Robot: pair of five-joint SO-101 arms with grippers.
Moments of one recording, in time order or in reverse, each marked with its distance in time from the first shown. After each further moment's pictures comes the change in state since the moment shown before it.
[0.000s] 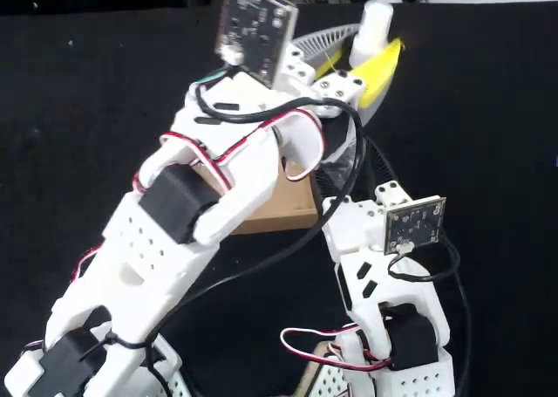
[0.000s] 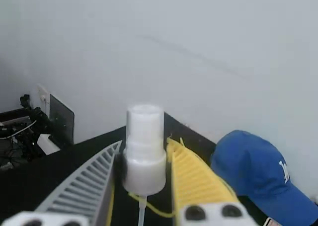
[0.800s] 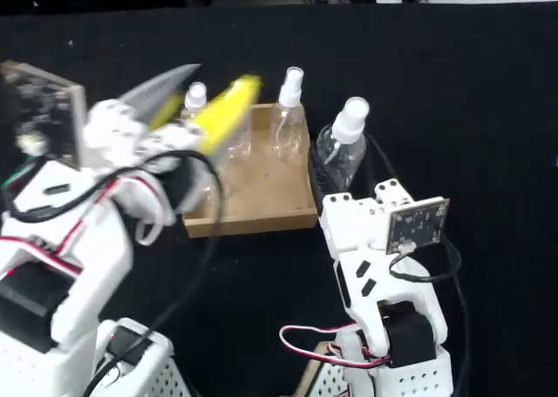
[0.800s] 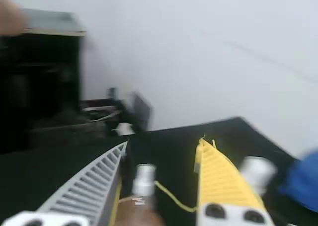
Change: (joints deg) left arm -19.6 -30.9 17.3 16.7 0.0; right arm 0.0 0.0 1.6 -4.2 -1.6
